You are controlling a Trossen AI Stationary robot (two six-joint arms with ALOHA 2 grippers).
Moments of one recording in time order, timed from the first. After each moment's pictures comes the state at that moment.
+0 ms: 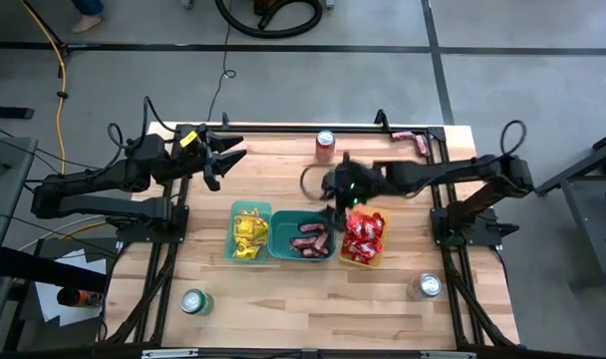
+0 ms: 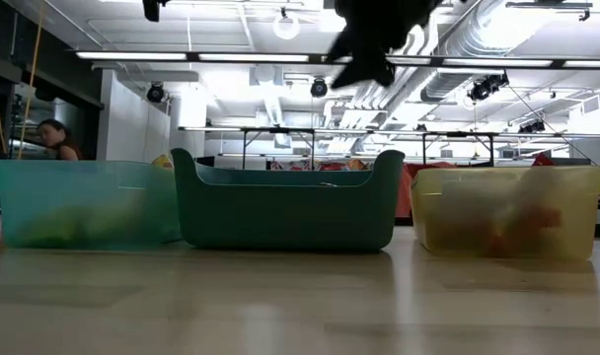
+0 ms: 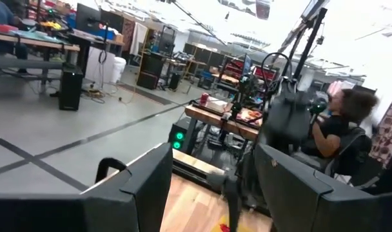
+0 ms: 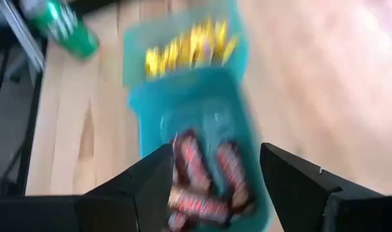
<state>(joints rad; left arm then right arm) 0.16 0.70 0.76 0.05 -0.18 -0.27 -0.03 1.51 1.20 -0.44 -0.08 0.29</state>
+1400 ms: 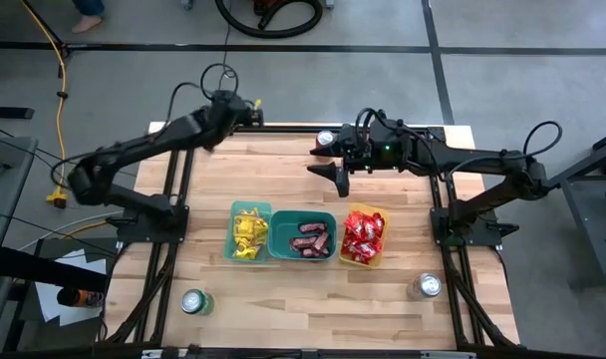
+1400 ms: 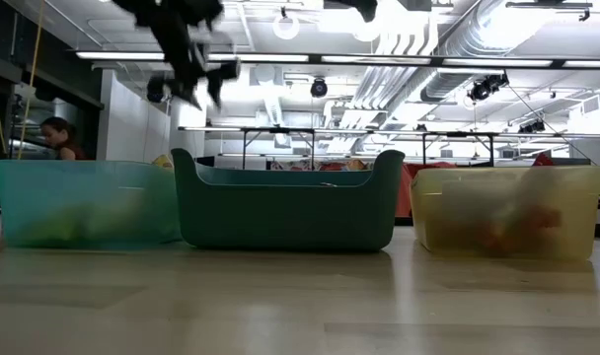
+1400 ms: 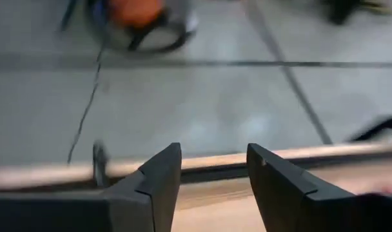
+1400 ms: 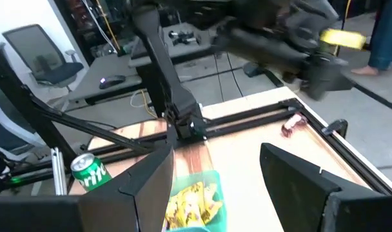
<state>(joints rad) 0.59 1.31 1.08 -0.43 -0.61 -0.57 -0.14 1.37 1.29 -0.14 -0.08 0.18</state>
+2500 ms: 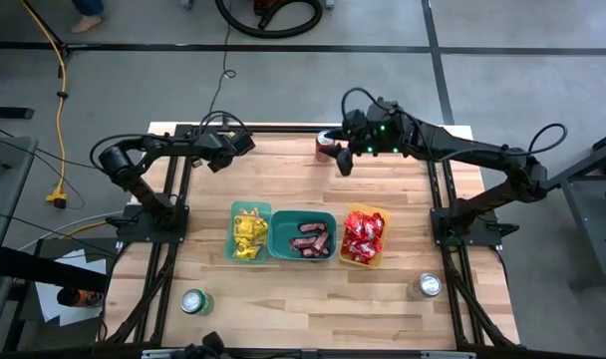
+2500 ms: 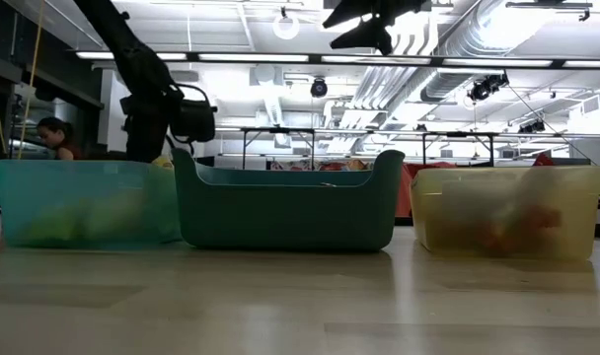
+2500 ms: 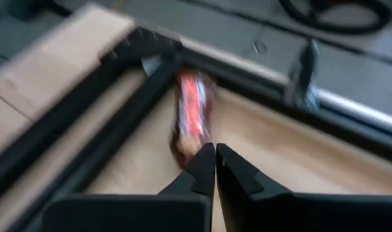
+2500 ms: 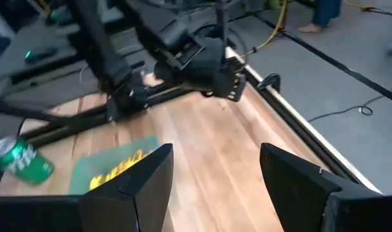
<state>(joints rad) 0.69 1.61 0.78 -0.57 -0.89 -1.33 -0.32 1.37 1.29 -0.32 -0.08 0.16</state>
